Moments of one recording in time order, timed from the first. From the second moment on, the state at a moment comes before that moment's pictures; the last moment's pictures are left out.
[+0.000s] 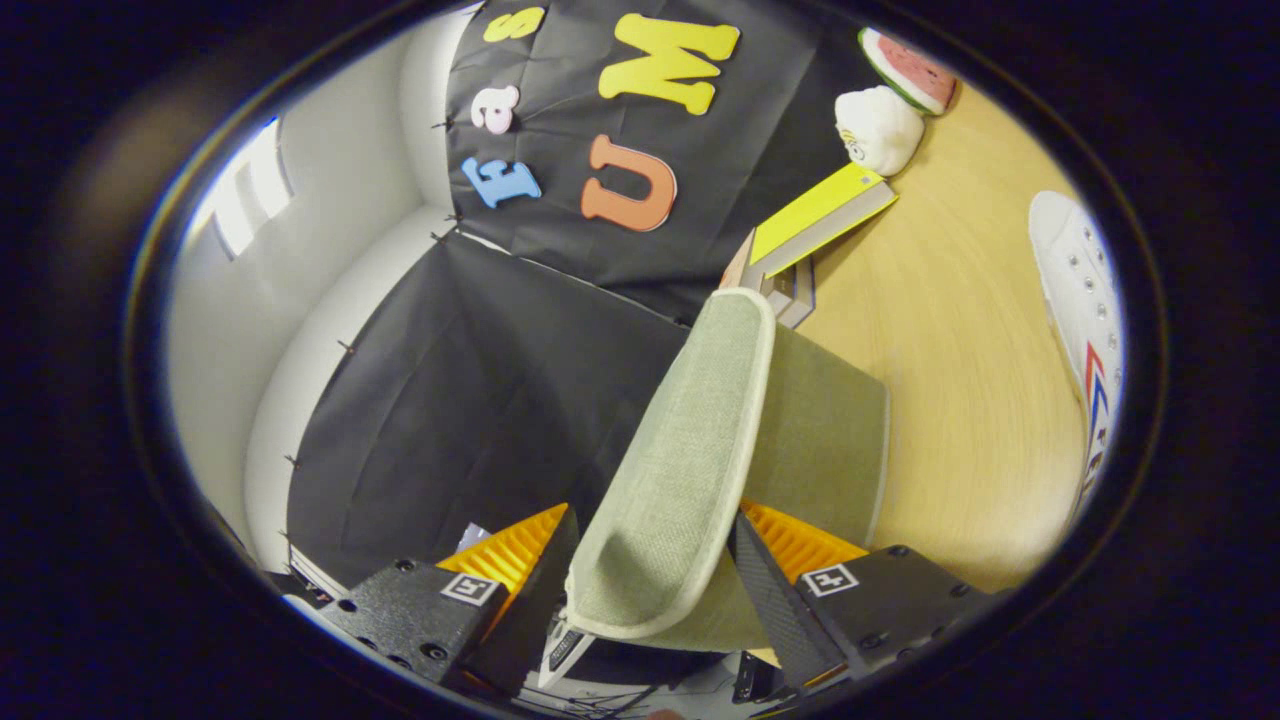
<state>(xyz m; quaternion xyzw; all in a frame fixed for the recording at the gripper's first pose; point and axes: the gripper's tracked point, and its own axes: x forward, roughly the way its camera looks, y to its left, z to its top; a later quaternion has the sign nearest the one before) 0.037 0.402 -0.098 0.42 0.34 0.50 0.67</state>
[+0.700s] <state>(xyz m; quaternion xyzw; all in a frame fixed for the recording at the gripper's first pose) 0.042 0.407 -0.009 0.30 0.27 0.49 0.78</state>
